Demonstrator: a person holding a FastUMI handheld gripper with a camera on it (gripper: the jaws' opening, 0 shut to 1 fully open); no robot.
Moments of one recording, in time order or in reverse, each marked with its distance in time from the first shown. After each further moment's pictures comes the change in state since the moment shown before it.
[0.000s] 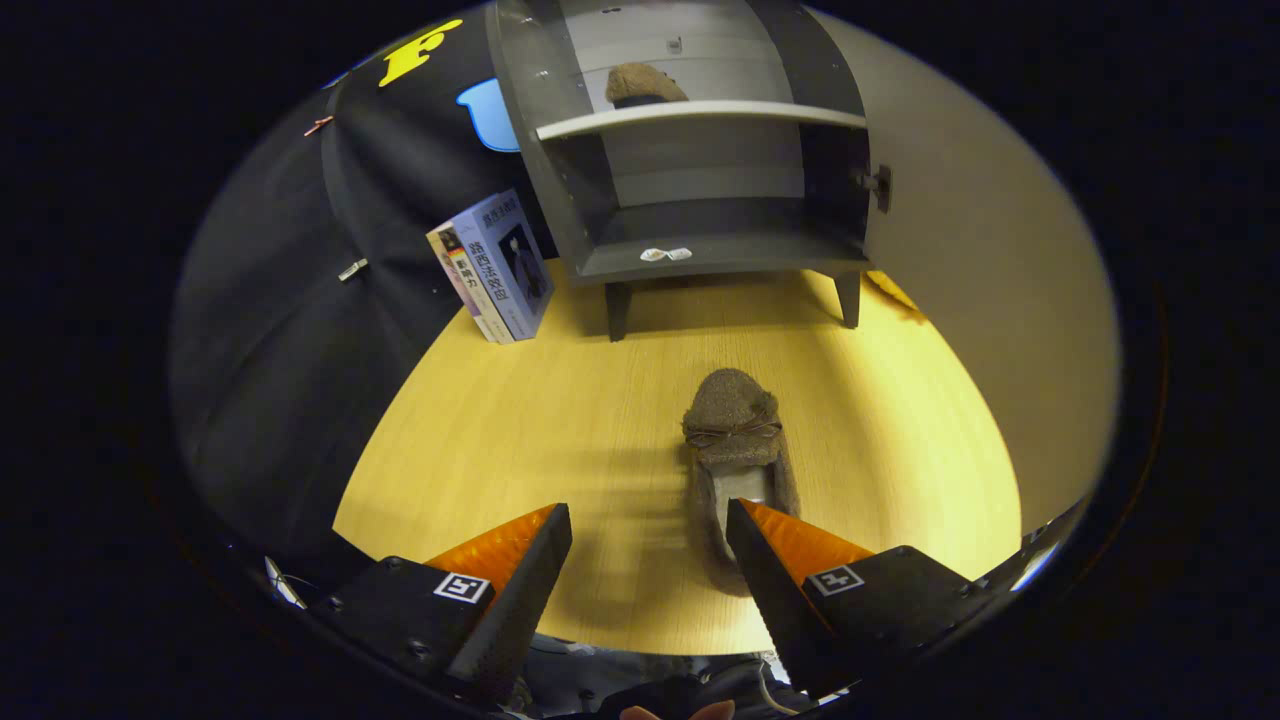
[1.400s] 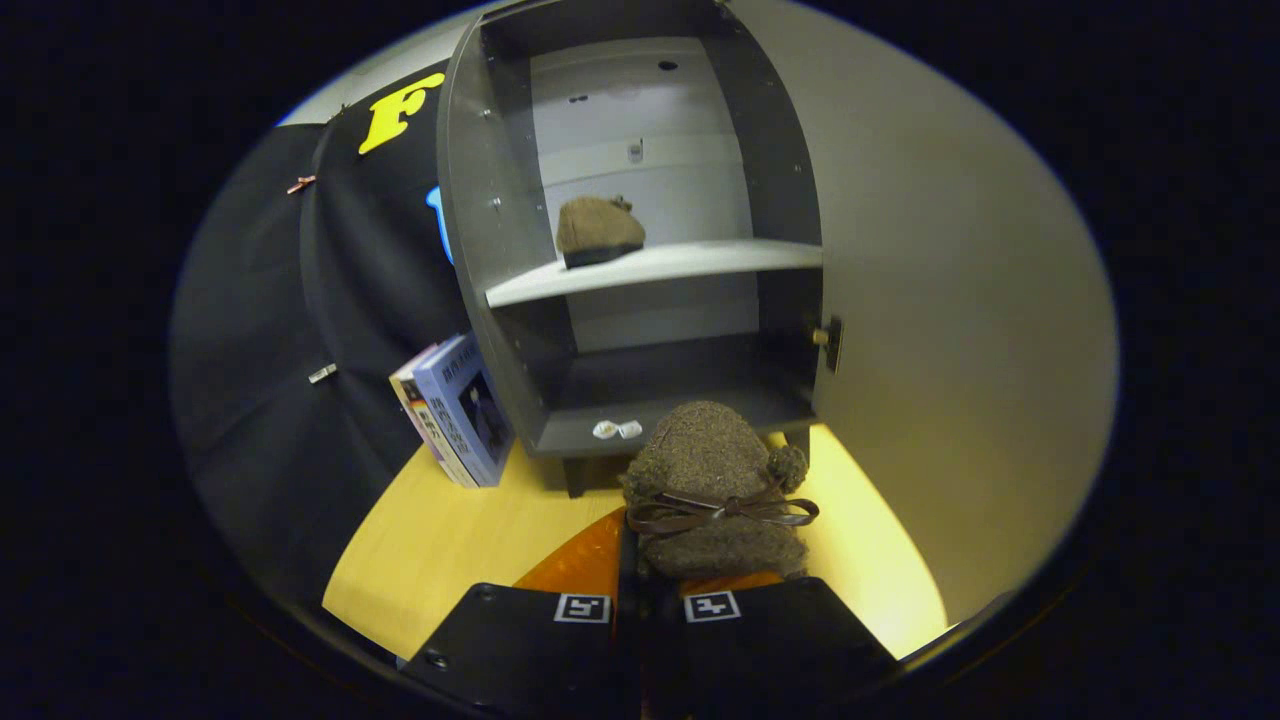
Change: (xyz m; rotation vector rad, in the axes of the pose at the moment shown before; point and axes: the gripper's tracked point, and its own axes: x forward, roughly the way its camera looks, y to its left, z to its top) arm -0.067 -0.014 0.180 0.014 -0.404 -0.061
